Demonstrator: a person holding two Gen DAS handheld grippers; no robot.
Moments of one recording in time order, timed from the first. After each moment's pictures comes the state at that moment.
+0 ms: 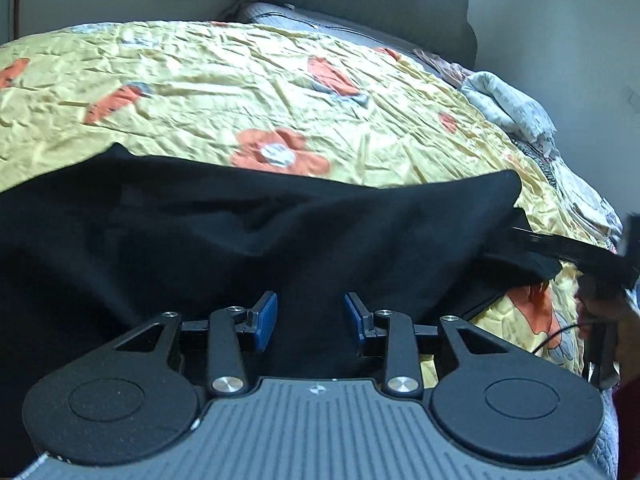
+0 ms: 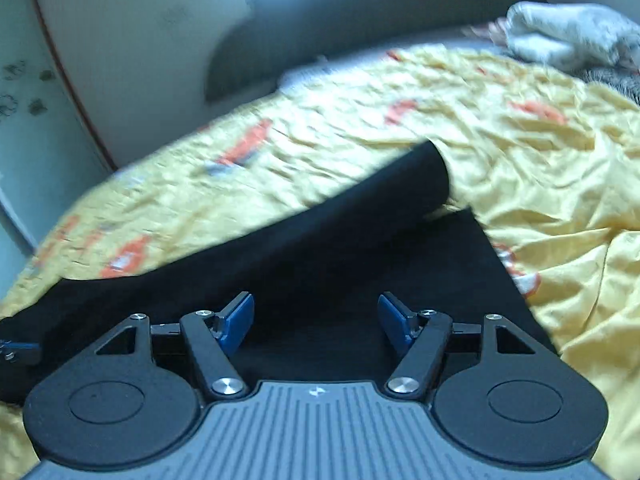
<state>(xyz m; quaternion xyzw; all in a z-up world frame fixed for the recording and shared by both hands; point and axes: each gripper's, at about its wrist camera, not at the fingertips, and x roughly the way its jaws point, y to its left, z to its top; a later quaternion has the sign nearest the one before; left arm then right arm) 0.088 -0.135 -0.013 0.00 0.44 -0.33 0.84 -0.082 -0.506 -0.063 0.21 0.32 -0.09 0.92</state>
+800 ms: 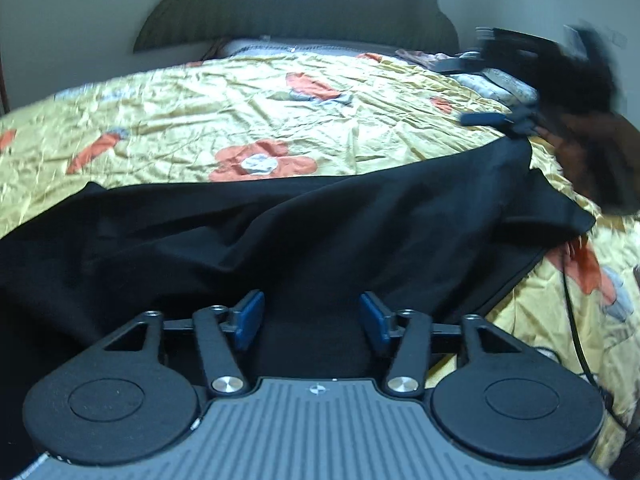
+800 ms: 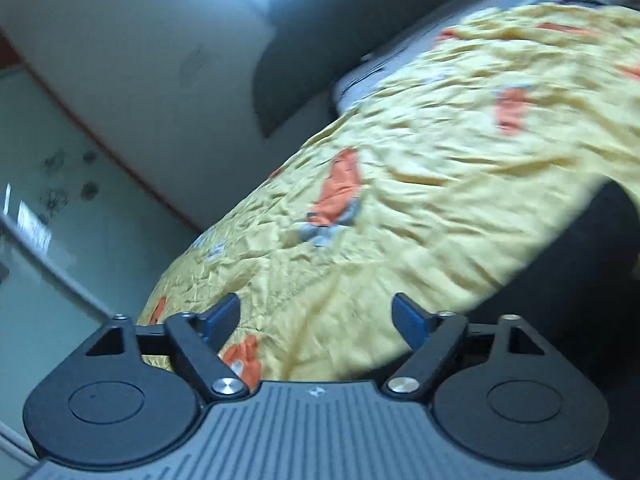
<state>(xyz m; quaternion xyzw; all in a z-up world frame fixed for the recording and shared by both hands) 0.069 -0.161 -0.041 0.09 0.35 -0.33 0.87 0.040 -0.494 -0.021 0.36 0.26 0.01 0.90</state>
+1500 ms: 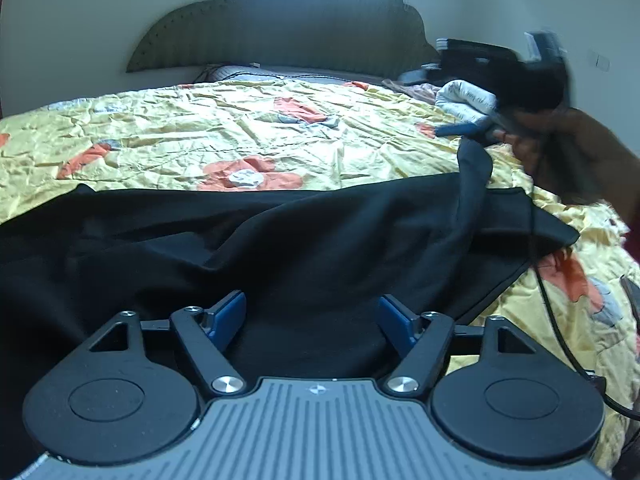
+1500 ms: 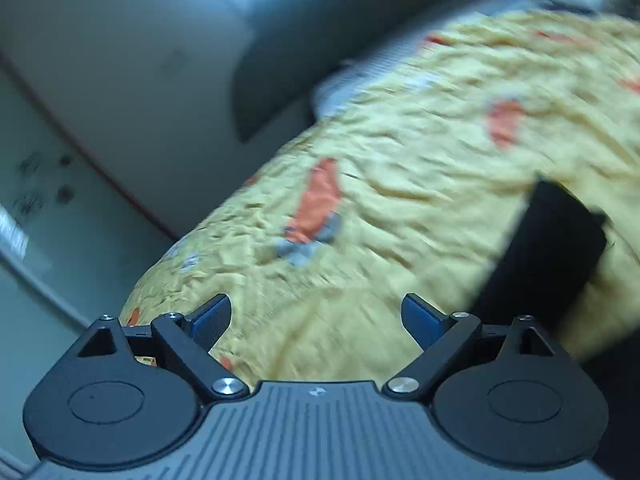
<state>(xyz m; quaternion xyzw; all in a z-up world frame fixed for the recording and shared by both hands) 0.064 -0.151 -0.052 0.05 0.31 -0.36 0.88 0.062 -0.494 -0.018 0.33 0.25 -0.02 0.91</state>
